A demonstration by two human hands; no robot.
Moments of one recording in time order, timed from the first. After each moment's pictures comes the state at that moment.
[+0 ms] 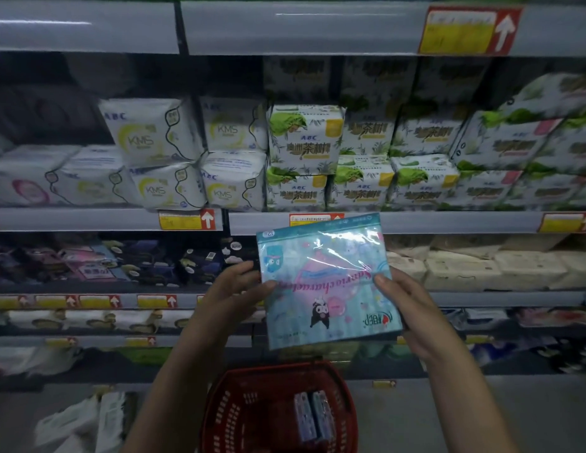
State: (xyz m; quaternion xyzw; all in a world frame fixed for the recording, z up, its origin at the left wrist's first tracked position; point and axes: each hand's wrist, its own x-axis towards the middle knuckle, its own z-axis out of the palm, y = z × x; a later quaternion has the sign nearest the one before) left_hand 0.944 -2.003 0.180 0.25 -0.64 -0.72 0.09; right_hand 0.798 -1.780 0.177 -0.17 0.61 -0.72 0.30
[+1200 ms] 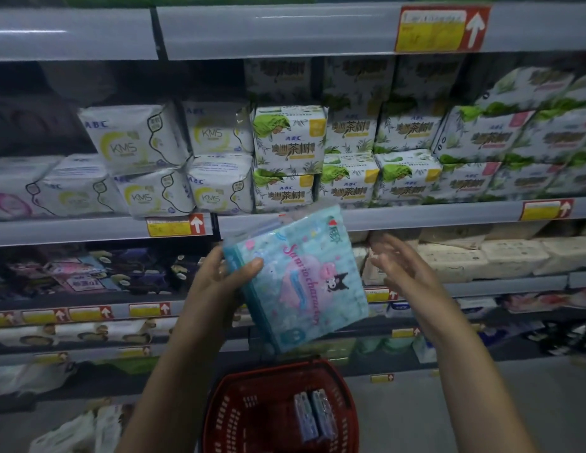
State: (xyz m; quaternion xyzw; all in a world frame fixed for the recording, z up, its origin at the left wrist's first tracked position) left_hand 0.932 -2.000 0.198 0.19 -0.59 -0.77 0.17; right_hand 0.789 -1.769 0.197 -0.18 0.73 -0.63 0.21
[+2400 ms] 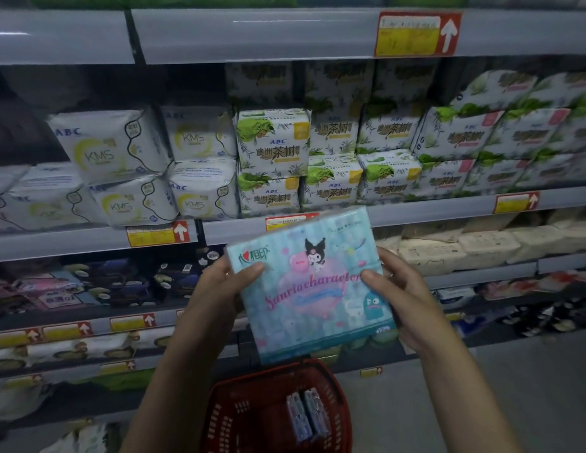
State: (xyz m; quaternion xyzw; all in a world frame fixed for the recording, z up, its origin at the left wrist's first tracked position) left_hand 0.918 -1.998 0.198 0.16 -0.60 -0.78 0.12; right_hand 0.816 -1.773 0.204 -0.18 0.59 -0.75 0.25
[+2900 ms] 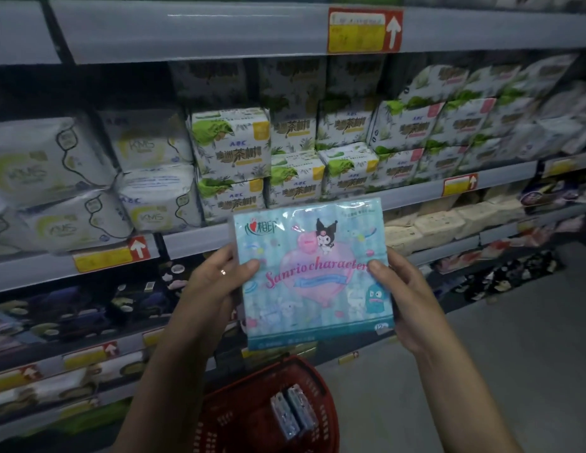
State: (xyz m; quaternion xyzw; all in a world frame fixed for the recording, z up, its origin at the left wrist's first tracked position) left_hand 0.898 -1.995 0.209 0.09 -0.58 -0.81 0.05; right_hand 0.833 -1.756 0.209 -0.09 0.59 -0.78 0.17
